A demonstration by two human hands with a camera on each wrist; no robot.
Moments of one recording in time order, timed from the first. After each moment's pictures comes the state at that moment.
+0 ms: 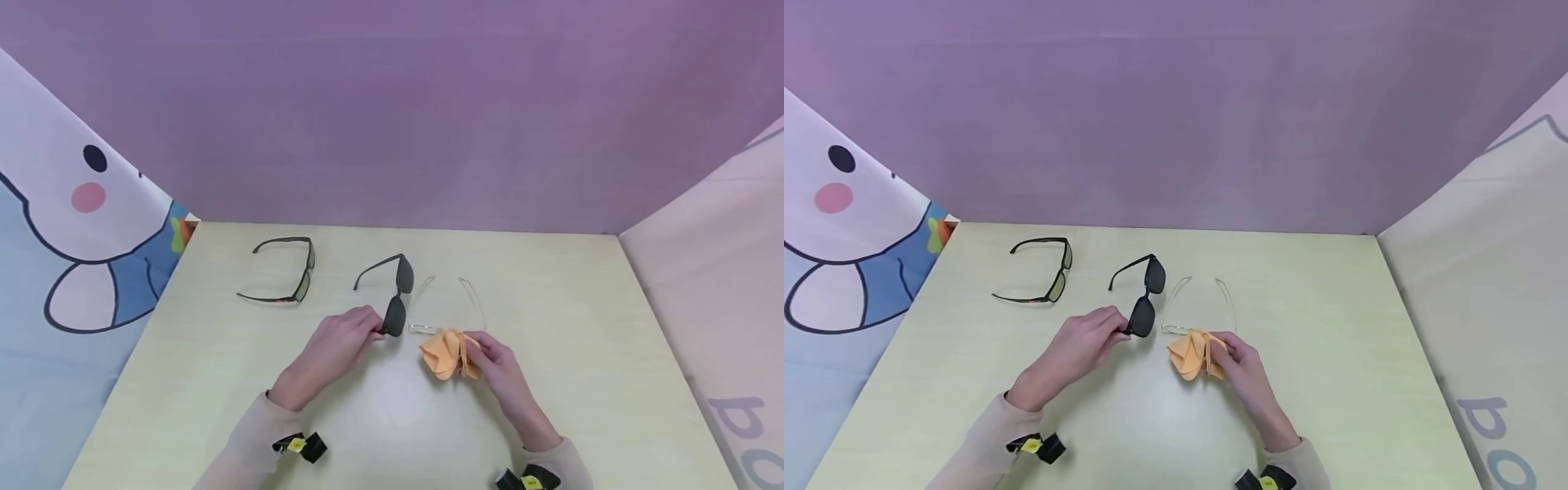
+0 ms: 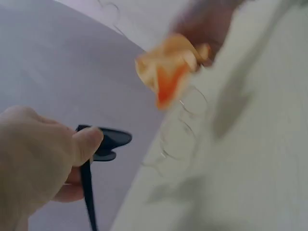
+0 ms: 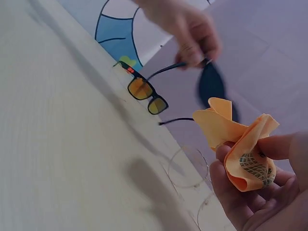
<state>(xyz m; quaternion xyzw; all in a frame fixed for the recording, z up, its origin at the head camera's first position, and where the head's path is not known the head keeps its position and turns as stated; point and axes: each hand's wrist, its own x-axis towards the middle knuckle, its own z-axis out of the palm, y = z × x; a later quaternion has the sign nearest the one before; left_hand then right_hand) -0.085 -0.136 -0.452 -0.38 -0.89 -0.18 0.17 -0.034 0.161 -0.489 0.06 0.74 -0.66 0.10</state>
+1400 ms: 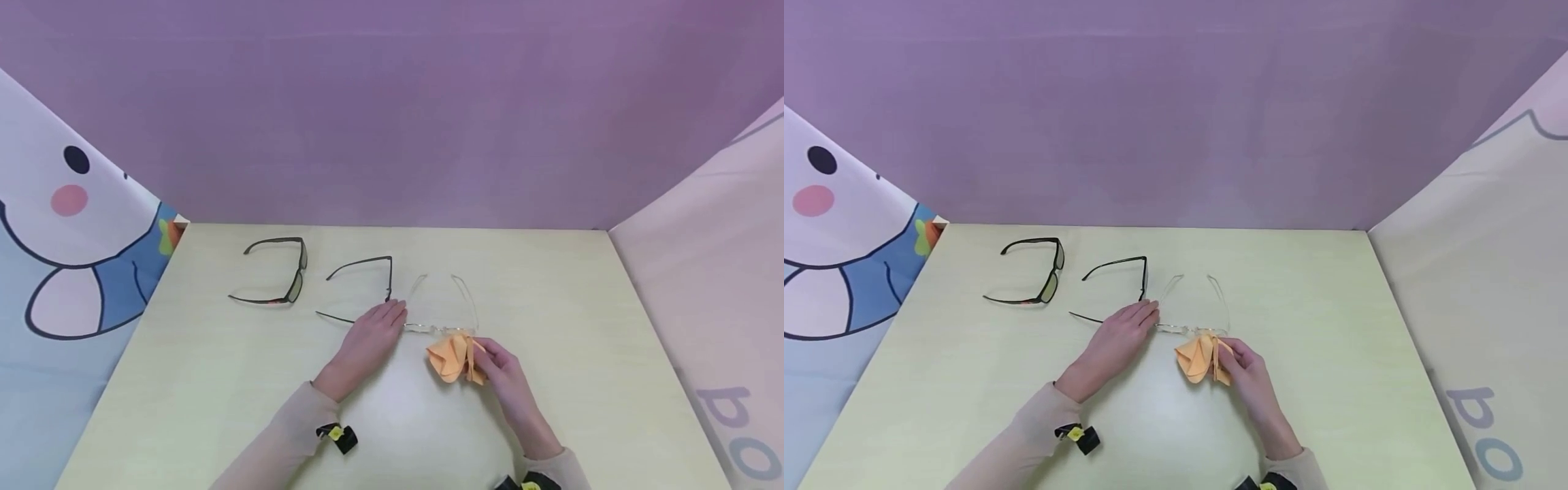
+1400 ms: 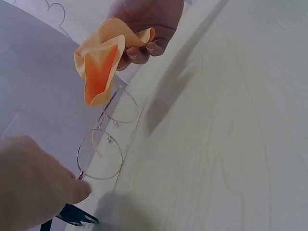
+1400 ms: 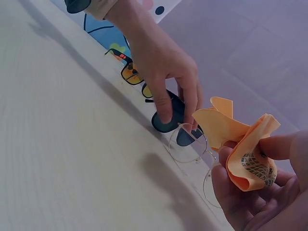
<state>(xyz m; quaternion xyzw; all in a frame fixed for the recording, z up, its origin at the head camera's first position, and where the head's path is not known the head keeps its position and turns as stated) -0.100 -0.082 -0.501 -0.37 -0.92 0.06 0.09 -0.024 0.174 -0.505 0.11 0.72 -0.68 0.09</state>
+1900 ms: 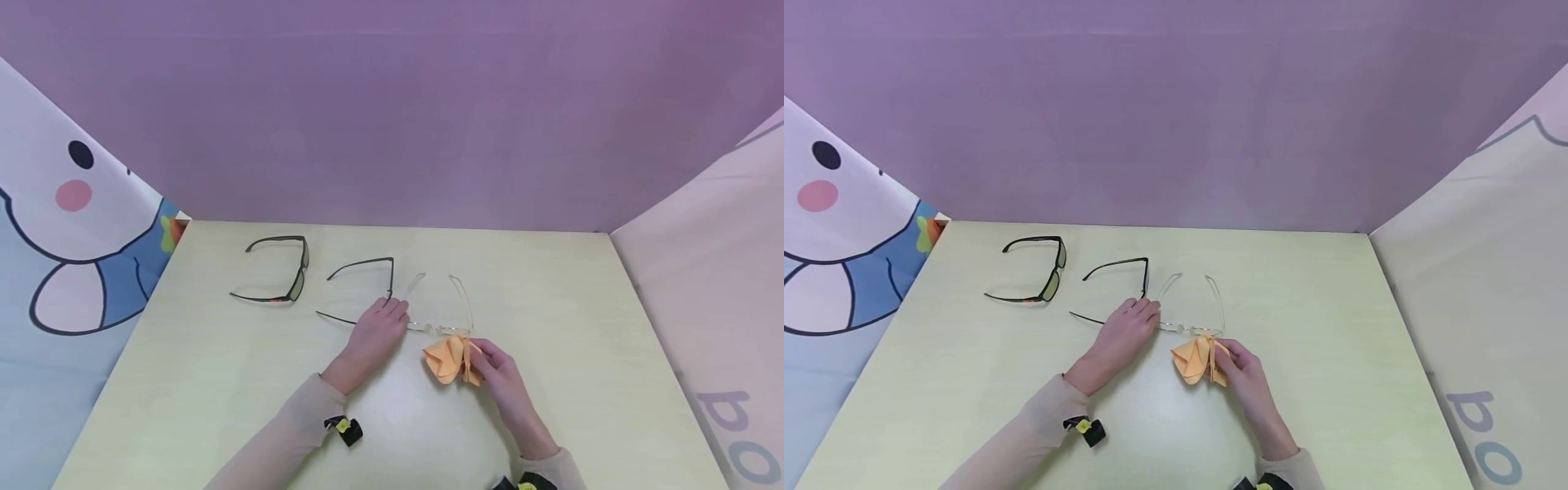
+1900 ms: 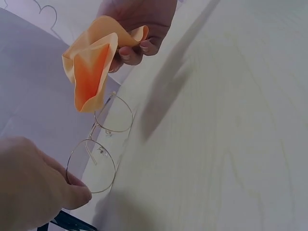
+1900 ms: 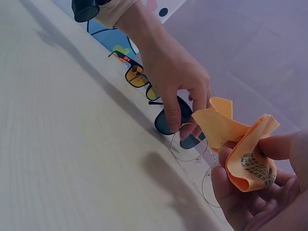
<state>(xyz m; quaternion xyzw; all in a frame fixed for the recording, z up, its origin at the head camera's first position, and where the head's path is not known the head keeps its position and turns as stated) -0.109 -0.073 -0.502 -0.37 -0.91 0.10 0.15 -0.024 0.167 -0.504 0.11 0.73 -0.67 0.09</state>
